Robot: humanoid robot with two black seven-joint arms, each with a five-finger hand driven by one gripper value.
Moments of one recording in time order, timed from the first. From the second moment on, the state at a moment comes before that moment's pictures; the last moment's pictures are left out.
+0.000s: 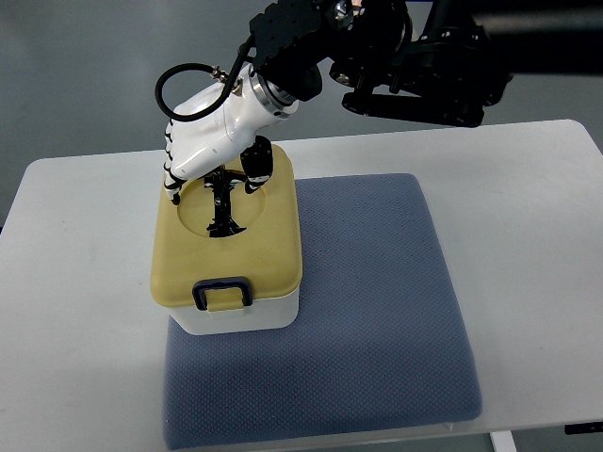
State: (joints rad) left arm 0.00 0.00 -0.10 -0.09 0.02 -0.23 -0.11; right arm 2.03 0.00 -0.63 1.03 -1.32 -0.02 0.61
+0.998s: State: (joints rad) left arm 0.00 0.00 -0.10 -0.09 0.02 -0.23 -0.11; right arm 1.97 0.00 -0.65 1.02 -1.34 -0.10 0.61
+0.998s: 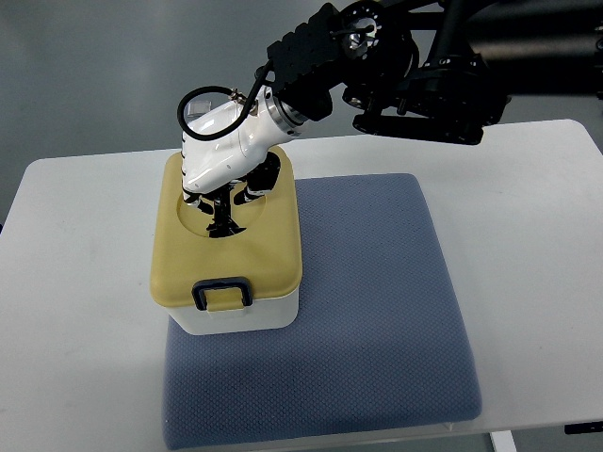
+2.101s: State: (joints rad) left arm 0.00 0.00 -0.10 -0.09 0.02 -0.23 -0.11; right arm 1.97 0.00 -0.61 1.02 -1.34 -0.22 0.61
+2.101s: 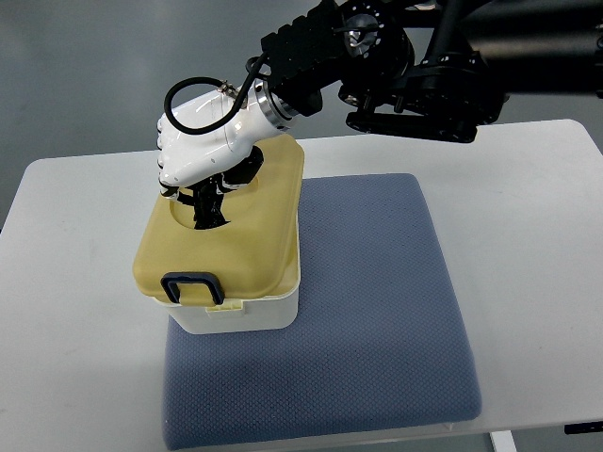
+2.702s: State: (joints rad) left arm 0.00 0.00 -0.10 -0.09 0.02 -0.23 -0.11; right arm 2.01 -0.14 -0.57 1.01 -1.33 -0.22 0.61
